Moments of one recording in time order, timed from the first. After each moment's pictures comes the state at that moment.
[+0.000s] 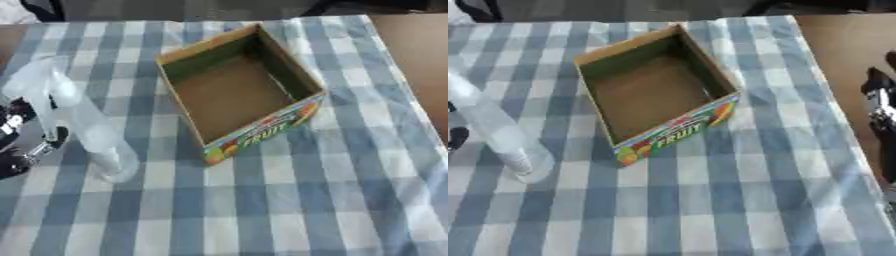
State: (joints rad) left arm -0.35 0.53 -0.02 -1.73 -0.47 -0.22 -0.48; right arm 0.04 -0.50 -0.17 -1.98 -0.37 -0.15 -0.27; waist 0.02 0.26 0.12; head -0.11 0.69
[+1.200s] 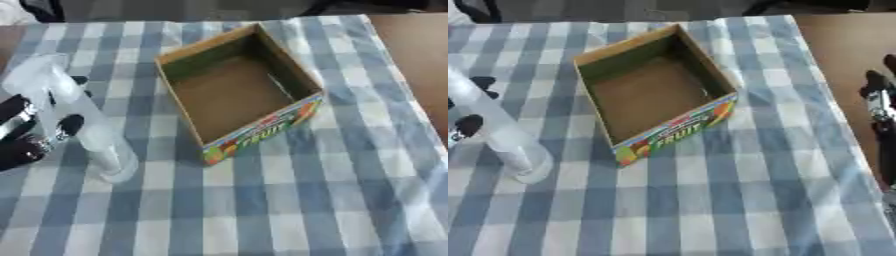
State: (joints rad) left arm -0.40 0.48 -0.04 -1.73 -0.42 -0.20 -0.52; right arm 0.04 -0.50 -0.16 -1.98 -0.37 -0.14 -0.26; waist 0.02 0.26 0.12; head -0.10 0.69
